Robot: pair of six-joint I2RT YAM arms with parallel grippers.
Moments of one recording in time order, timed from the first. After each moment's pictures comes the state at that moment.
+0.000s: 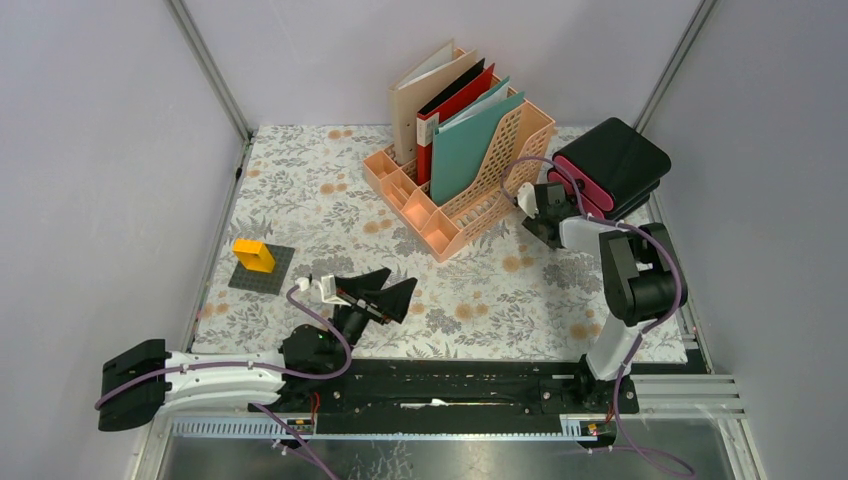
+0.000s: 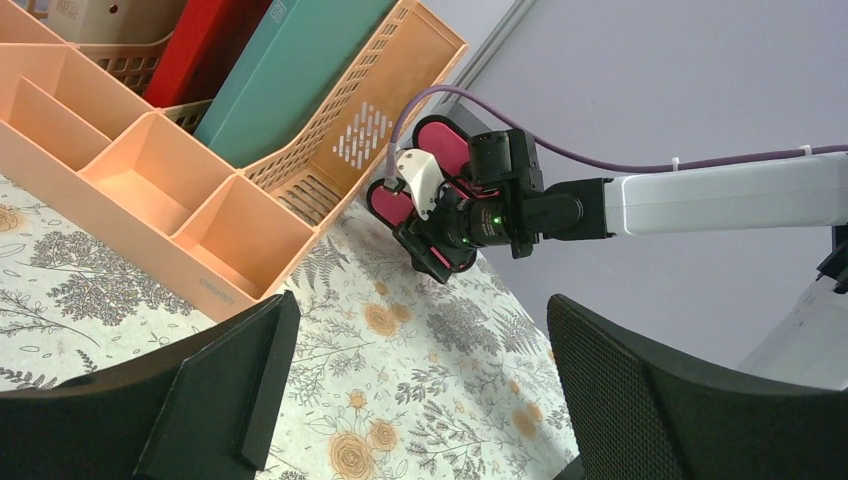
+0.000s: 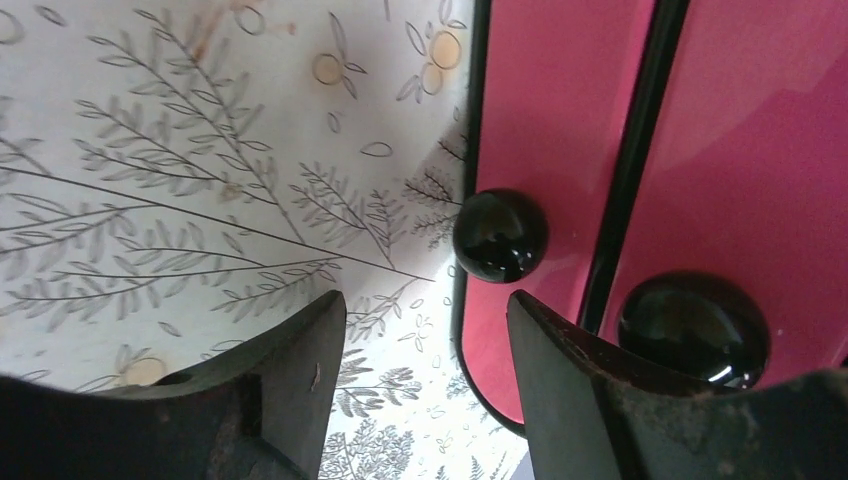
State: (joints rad) left arm -1.27 0.74 0.05 1.03 -0.71 -0.46; right arm 0.21 1.78 0.93 -0.05 0.38 -0.74
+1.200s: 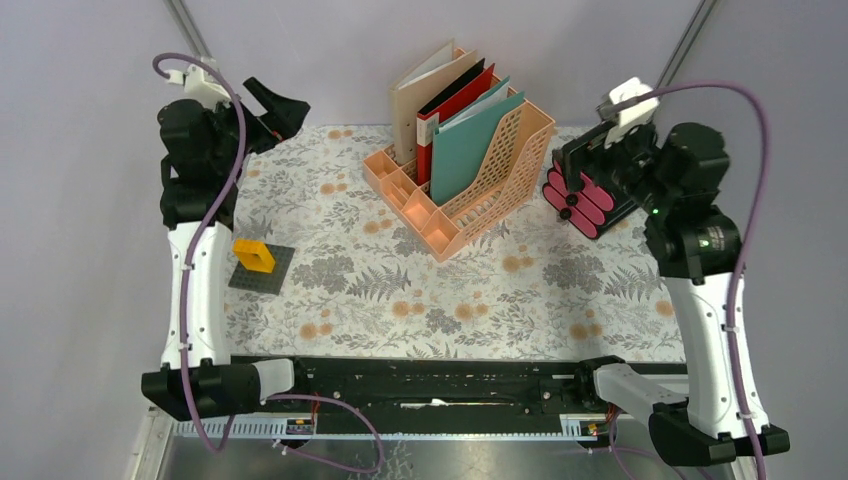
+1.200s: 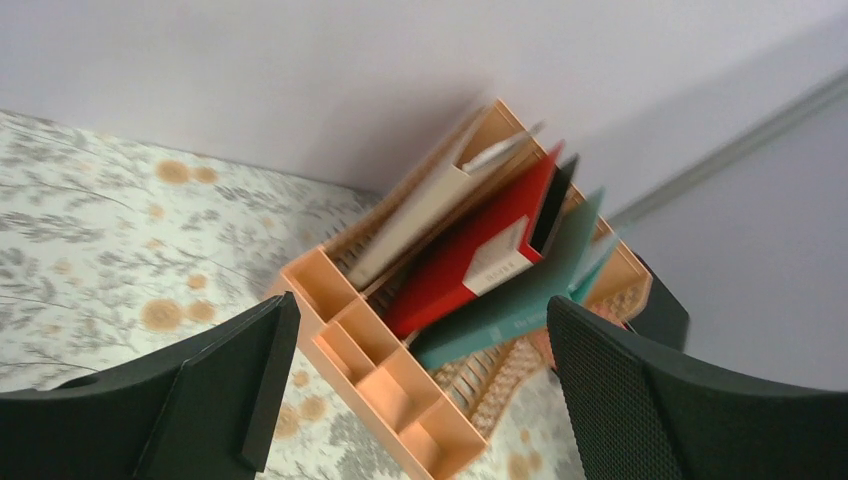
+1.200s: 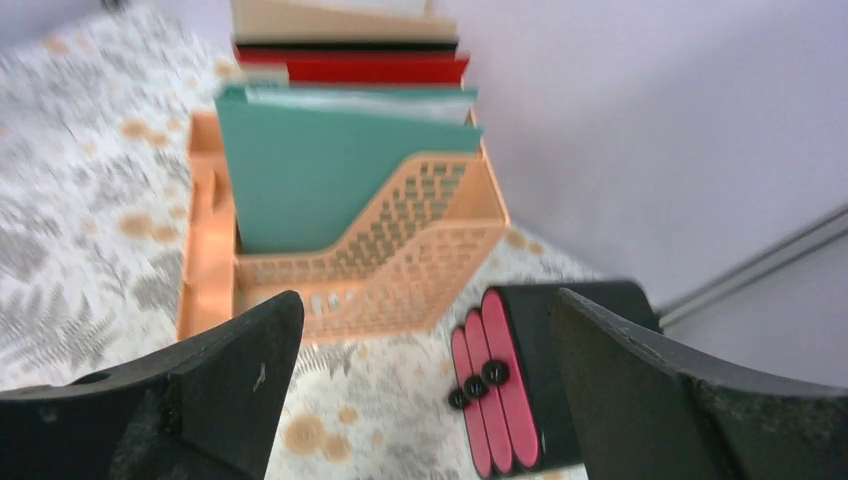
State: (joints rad) left arm 0.11 1.20 1.46 -0.32 0.37 -0.55; right arm 0.17 1.05 1.49 -0.61 -0.26 -0.34
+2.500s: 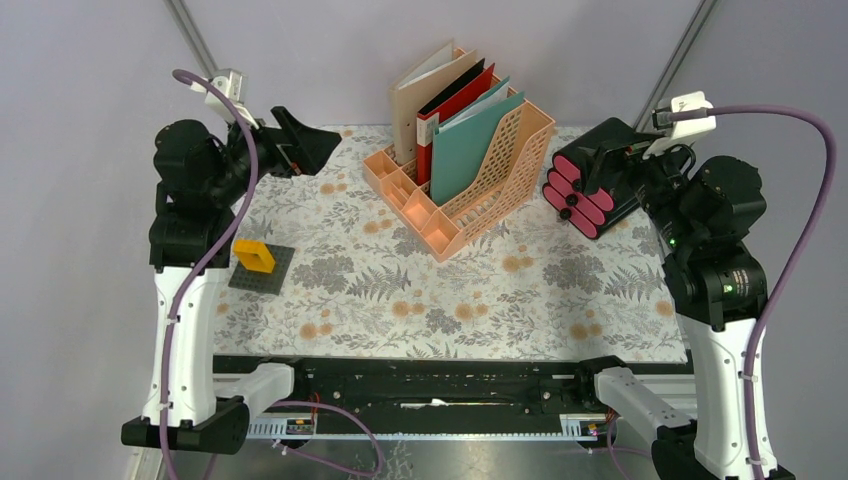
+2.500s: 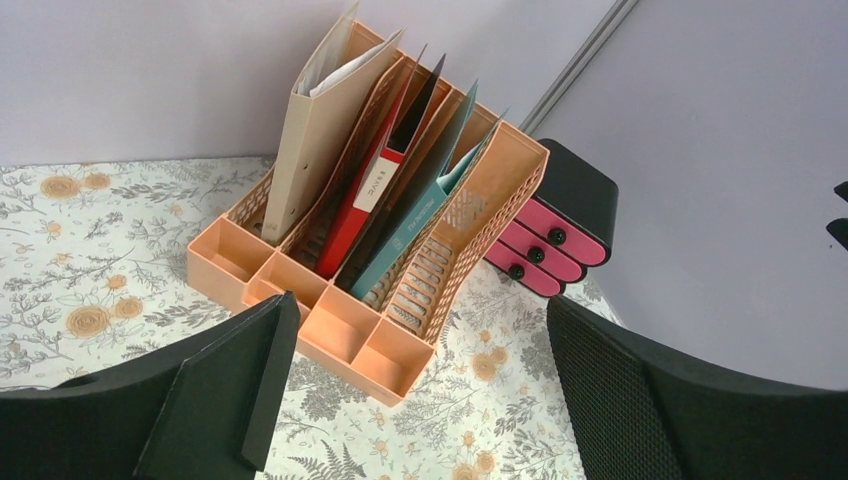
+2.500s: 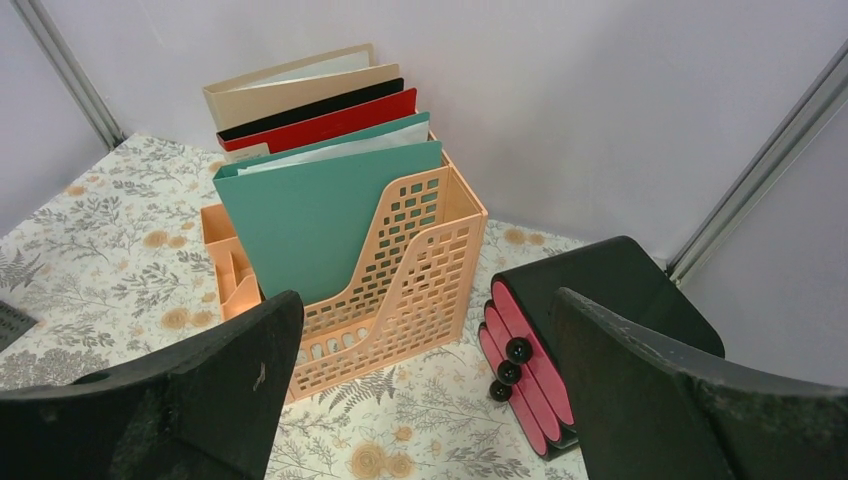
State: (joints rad) left arm -0.07 1.08 1.58 -0.54 0.49 -0.42; right arm 0.17 0.92 1.54 -0.62 -0.10 -0.05
